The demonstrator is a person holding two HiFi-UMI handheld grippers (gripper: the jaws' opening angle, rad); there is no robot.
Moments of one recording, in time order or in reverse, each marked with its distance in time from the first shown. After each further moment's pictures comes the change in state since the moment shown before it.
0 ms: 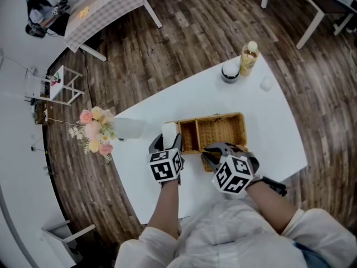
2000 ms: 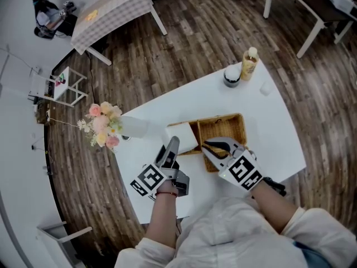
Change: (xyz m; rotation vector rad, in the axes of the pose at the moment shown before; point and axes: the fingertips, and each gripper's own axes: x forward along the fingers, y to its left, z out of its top) left arm -0.080 -0.018 0.034 -0.768 -0.315 -0.399; right arm -0.048 -0.021 0.055 0.220 -0.380 -0.070
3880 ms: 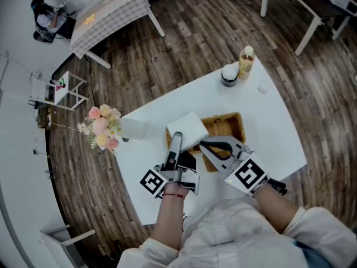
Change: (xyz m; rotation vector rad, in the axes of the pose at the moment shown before) left arm 0.007 -0.056 0.001 -0.381 -0.150 -0.346; right arm -0.027 0.005 0.054 -0.031 -0.216 -0.001
